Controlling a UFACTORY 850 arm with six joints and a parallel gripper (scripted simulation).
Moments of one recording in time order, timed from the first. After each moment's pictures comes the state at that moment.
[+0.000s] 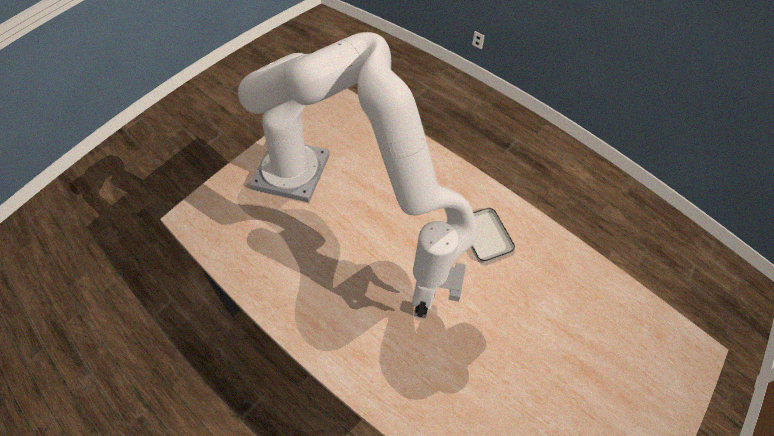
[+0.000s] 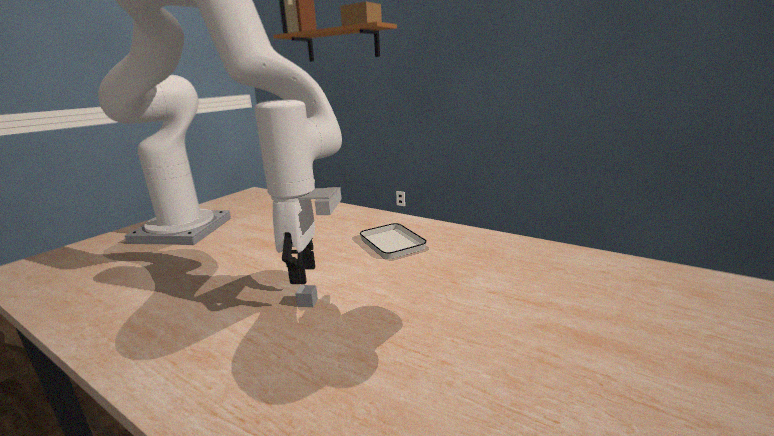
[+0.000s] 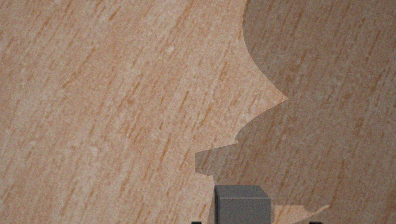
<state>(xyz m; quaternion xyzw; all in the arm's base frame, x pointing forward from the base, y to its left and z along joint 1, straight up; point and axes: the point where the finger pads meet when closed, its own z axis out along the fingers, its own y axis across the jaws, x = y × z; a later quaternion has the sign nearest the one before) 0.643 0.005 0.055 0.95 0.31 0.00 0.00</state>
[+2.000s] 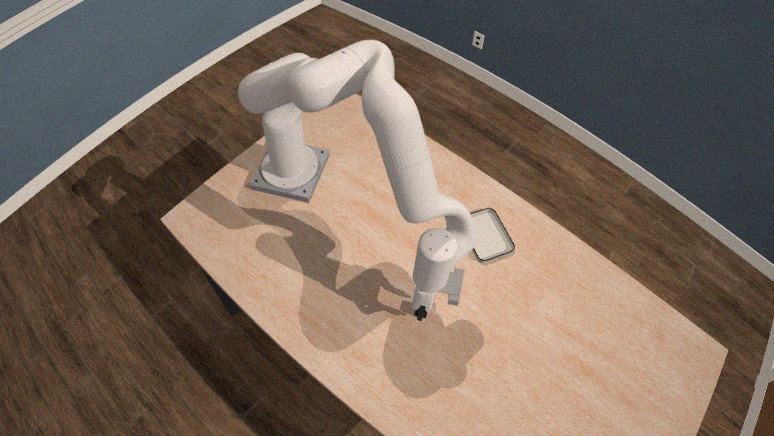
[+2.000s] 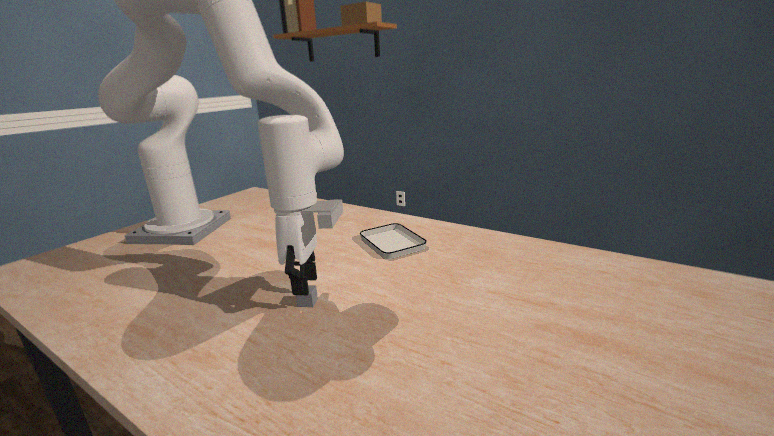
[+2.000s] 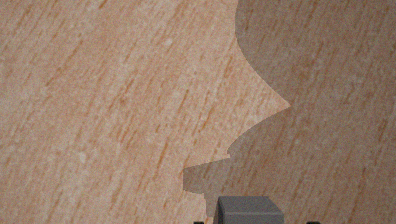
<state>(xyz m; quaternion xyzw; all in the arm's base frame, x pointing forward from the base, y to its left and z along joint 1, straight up) 0.644 0.006 0.030 0.95 0.31 0.00 0.00</state>
